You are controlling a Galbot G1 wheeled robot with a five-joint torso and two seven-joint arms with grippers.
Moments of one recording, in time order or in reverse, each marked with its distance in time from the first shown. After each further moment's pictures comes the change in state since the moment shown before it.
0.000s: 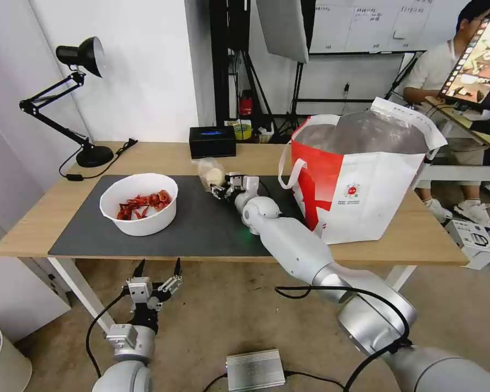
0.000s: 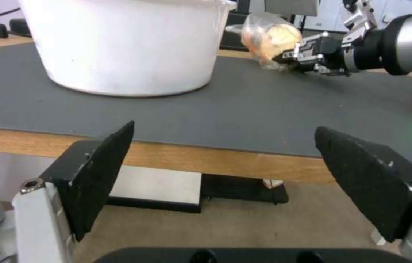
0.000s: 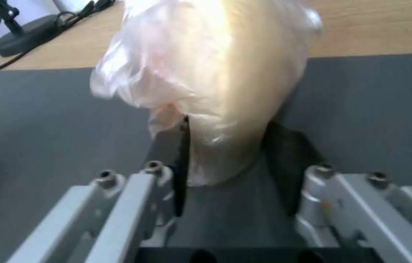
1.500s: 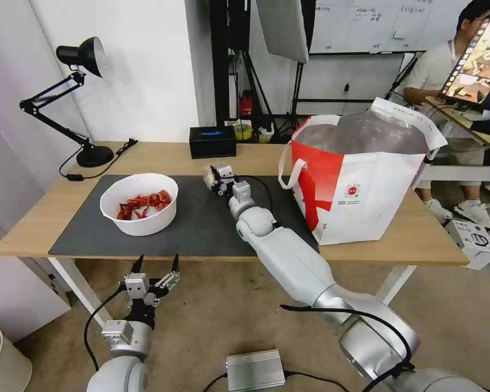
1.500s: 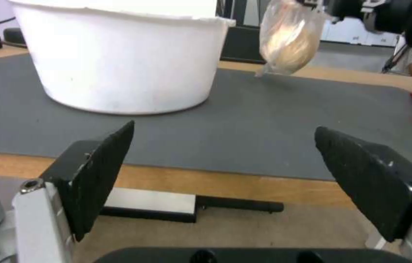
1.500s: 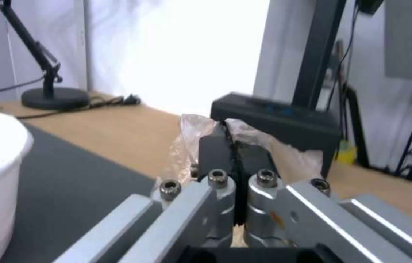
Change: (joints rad) left arm -0.019 0.051 0.000 0.002 -0.057 -0.007 0.003; right arm -0.140 -0.040 0.033 0.285 -0.523 0.284 0.097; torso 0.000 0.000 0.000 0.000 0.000
